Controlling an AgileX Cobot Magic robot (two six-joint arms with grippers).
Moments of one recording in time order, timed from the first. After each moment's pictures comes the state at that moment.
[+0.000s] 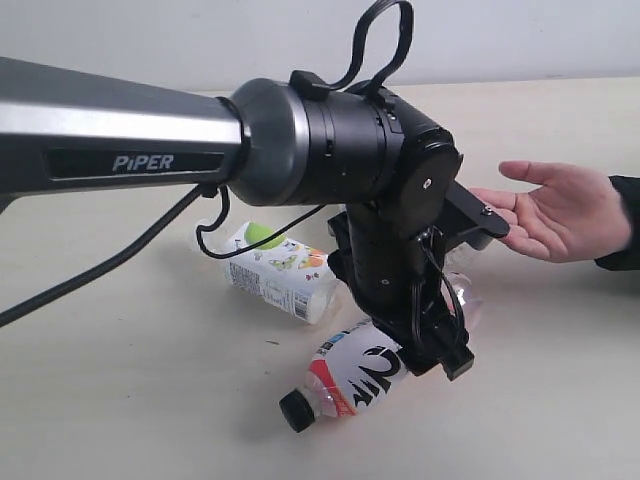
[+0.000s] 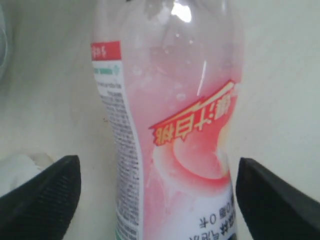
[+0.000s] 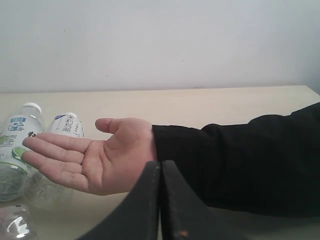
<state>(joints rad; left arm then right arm) -1.04 2.16 -1.60 -0.02 0.94 0.05 0.12 0.01 0.00 0.08 0.27 -0.05</state>
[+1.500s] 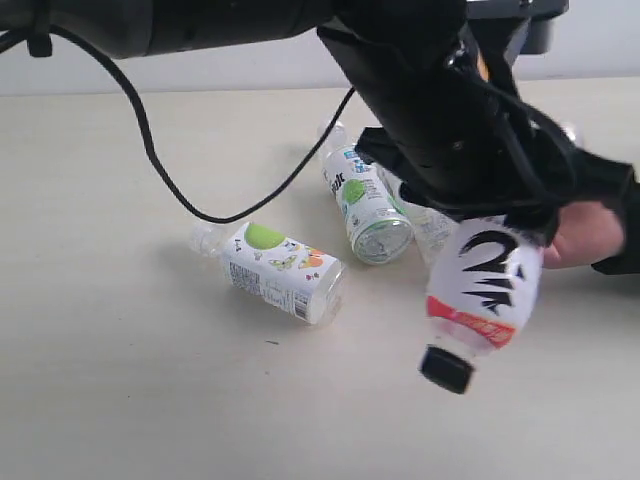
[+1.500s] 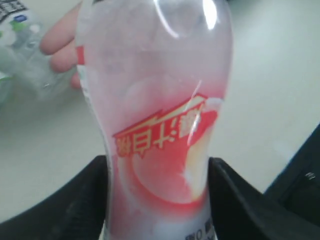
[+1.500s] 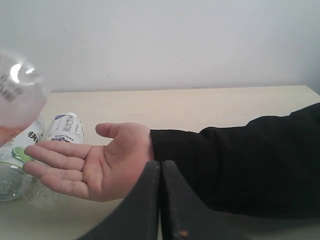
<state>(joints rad) -1.04 1.94 -1.69 -0.24 0.85 -0.25 0.12 0.01 0.00 0.08 0.27 -0.05</state>
